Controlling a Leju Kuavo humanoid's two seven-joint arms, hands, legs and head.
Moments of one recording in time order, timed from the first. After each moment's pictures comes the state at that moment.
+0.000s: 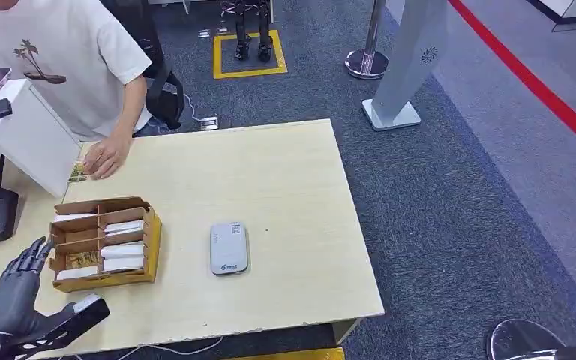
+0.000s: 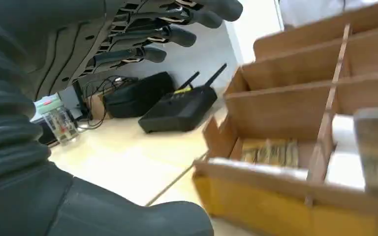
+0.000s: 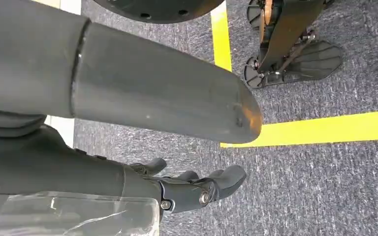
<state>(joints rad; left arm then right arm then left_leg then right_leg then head) 0.19 0.49 -0.02 -1.75 -0.91 -0.08 0.14 -0.12 -0.02 1.52 -0.11 -1.52 -0.19 -0.14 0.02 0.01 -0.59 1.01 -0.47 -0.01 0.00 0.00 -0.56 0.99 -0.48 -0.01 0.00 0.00</state>
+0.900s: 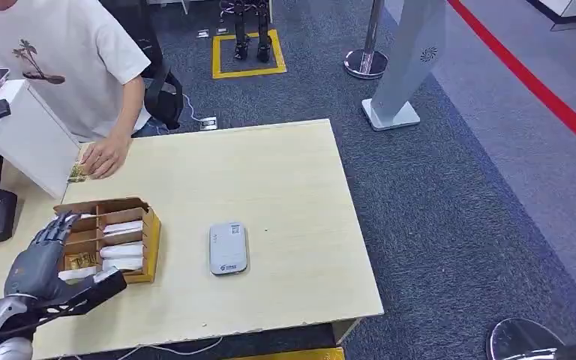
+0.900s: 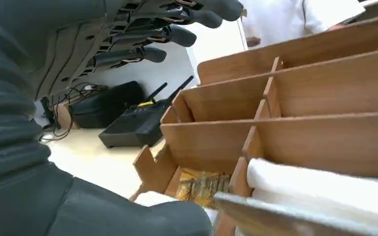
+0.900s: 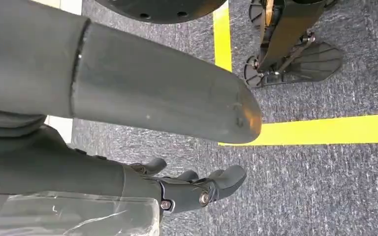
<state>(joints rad) 0.00 0.50 -0.15 -1.61 -0.89 -0.09 0.11 -0.13 -0.02 1.55 -0.11 -1.52 -0.18 -0.14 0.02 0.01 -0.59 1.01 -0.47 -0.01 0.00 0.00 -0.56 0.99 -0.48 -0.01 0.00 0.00</state>
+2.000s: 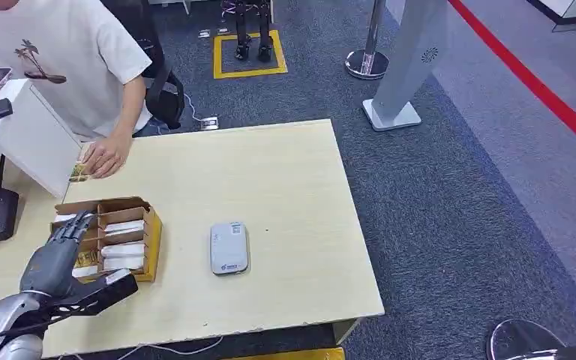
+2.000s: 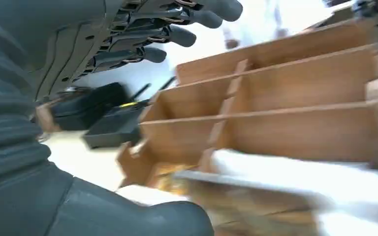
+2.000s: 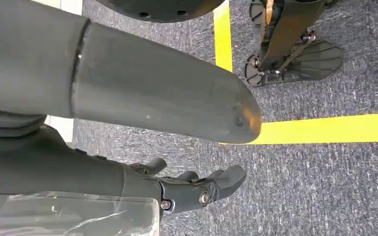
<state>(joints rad) -0.06 0.48 -0.21 -1.61 -0.87 -0.13 0.09 -0.14 -0.02 1.55 -0.11 -1.52 -0.19 -0.13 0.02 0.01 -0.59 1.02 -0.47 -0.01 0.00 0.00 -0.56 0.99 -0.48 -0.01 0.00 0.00</state>
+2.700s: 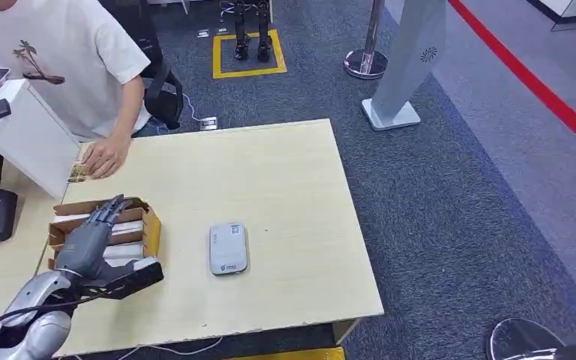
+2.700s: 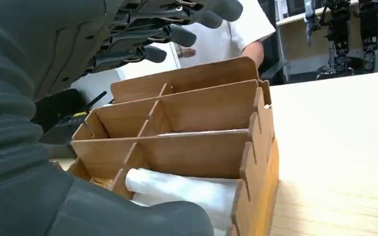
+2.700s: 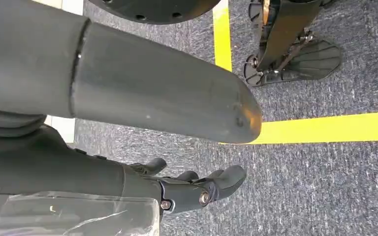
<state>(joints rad) -0.18 0.46 -0.35 -1.54 -0.83 -0.13 0.08 -0.15 -0.02 1.55 -0.11 -1.51 -0.19 -0.11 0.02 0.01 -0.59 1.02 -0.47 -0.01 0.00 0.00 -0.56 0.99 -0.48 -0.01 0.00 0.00</state>
